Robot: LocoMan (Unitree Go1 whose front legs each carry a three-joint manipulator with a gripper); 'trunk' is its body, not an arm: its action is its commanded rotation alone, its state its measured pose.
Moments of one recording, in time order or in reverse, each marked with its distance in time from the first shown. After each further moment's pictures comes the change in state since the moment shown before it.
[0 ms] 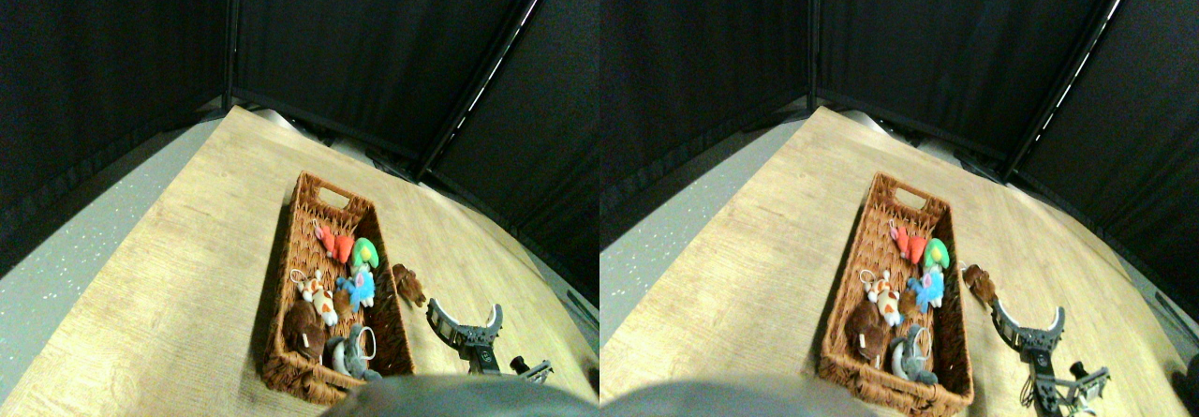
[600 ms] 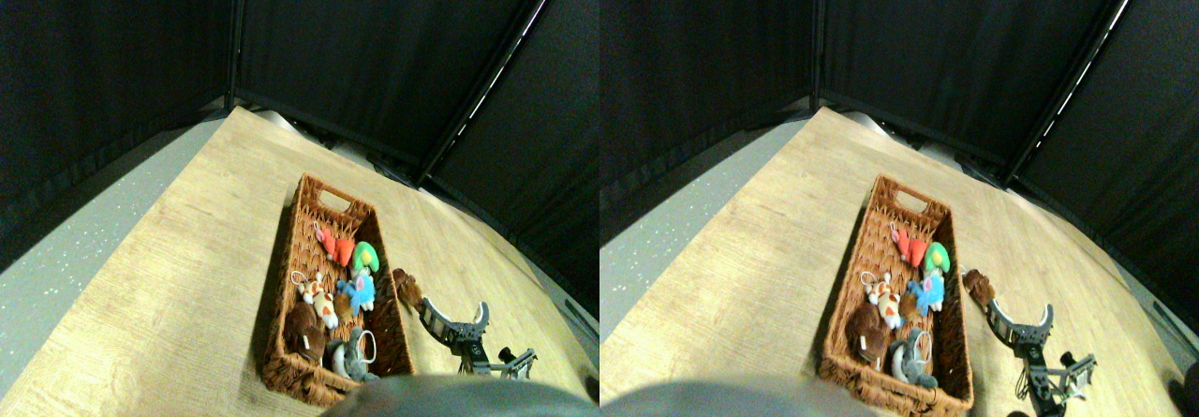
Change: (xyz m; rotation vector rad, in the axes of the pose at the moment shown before) right arm 0.012 -0.014 -0.005 0.005 0.058 -0.044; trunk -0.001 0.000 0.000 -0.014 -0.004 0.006
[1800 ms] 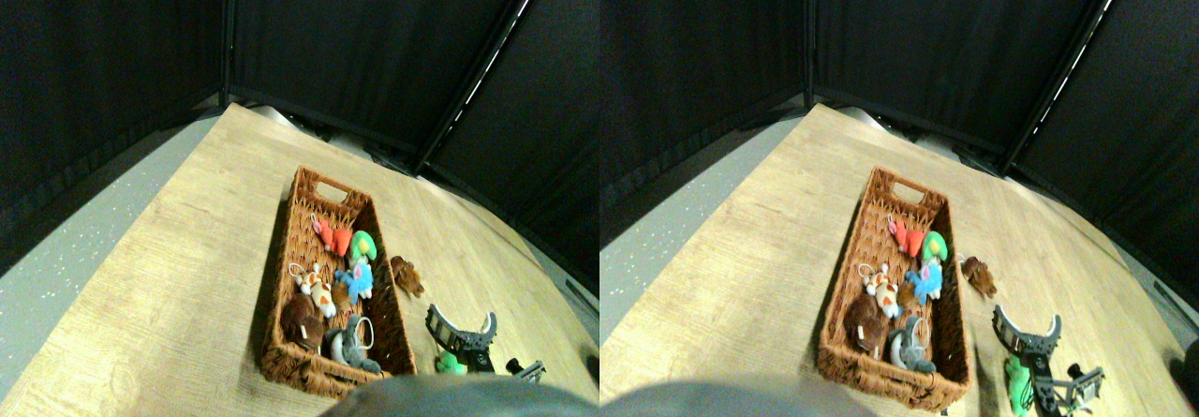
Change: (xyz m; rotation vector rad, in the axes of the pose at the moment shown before) right arm -0.023 -0.021 0.016 0.057 -0.083 -0.027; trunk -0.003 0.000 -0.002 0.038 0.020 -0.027
